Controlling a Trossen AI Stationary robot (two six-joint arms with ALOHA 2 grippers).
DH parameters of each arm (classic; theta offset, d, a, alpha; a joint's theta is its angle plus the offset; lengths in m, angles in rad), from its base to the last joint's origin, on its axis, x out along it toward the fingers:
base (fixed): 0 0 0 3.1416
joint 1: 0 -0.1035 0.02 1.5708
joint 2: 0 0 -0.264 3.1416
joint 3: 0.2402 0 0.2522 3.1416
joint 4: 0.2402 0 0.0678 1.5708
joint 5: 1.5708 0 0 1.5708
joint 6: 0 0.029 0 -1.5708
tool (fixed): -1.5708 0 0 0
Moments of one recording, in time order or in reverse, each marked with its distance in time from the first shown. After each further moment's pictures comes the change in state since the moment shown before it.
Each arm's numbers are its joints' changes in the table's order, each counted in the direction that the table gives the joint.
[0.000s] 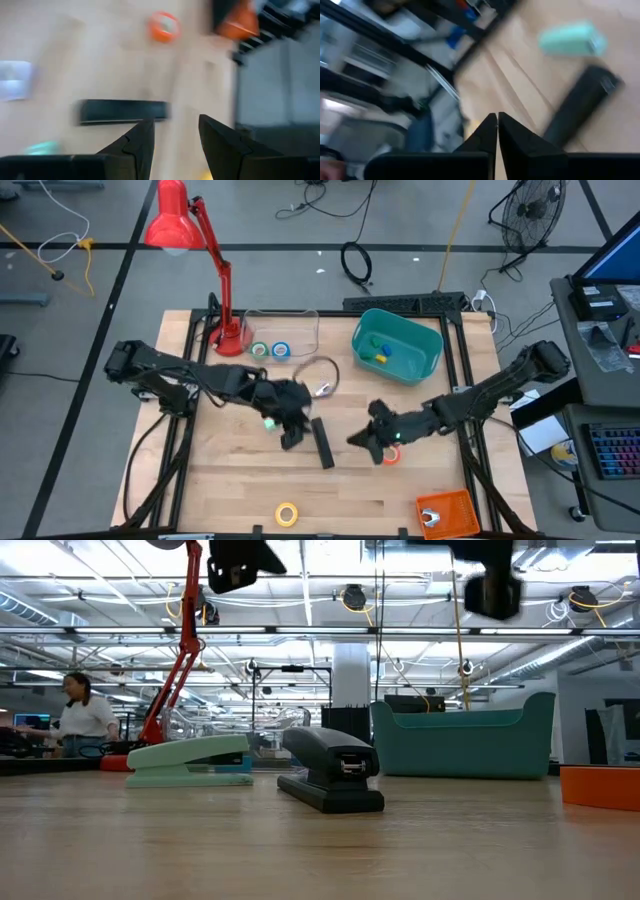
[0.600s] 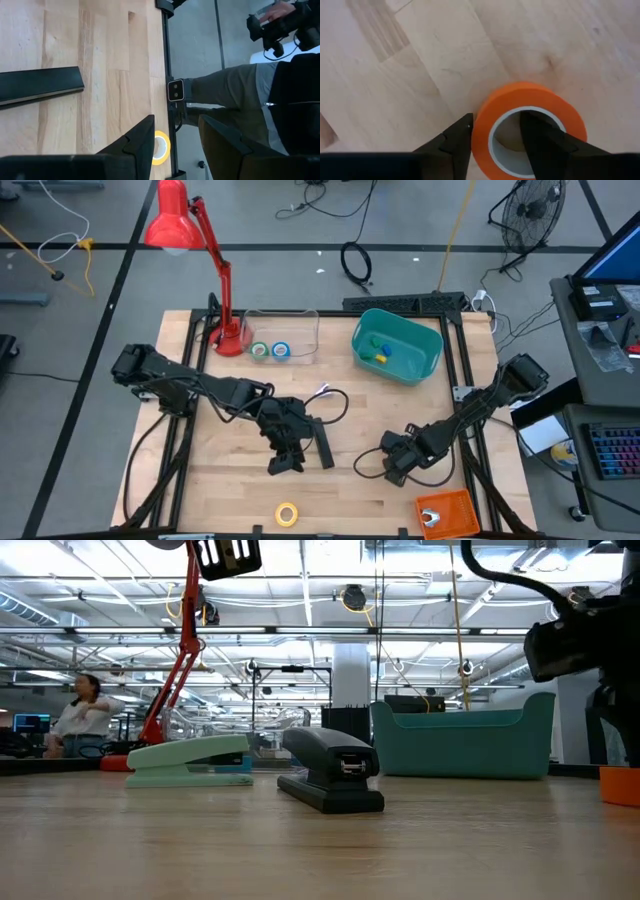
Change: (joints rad) left arm 0.069 0.078 0.002 -0.088 -0.372 0.012; right arm -0.164 0.286 0.003 0.676 0.197 0.064
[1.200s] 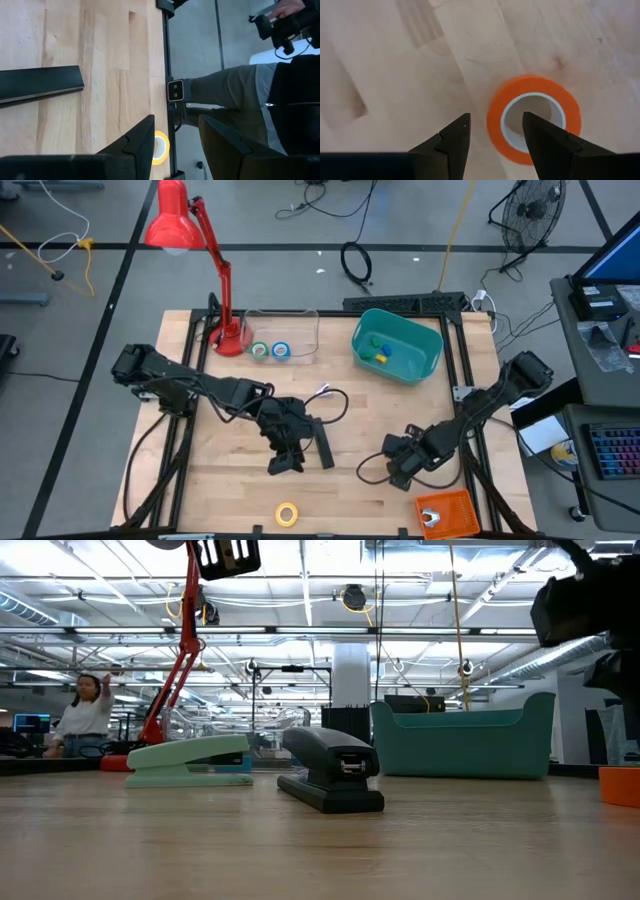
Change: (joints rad) left arm 0.000 0.000 0.000 0.000 0.000 -0.011; right arm -0.034 -0.057 0.058 0.085 -0.017 -0.064
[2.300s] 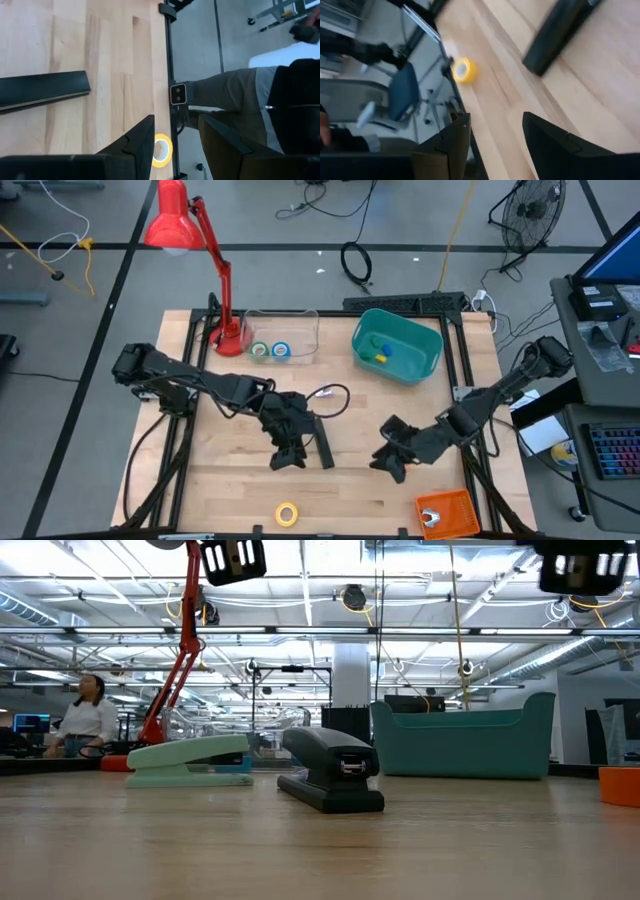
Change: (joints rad) left arm -0.026 0.000 0.000 -0.001 -0.020 0.021; right arm 0.027 -0.303 0.001 -0.411 -0.157 0.155
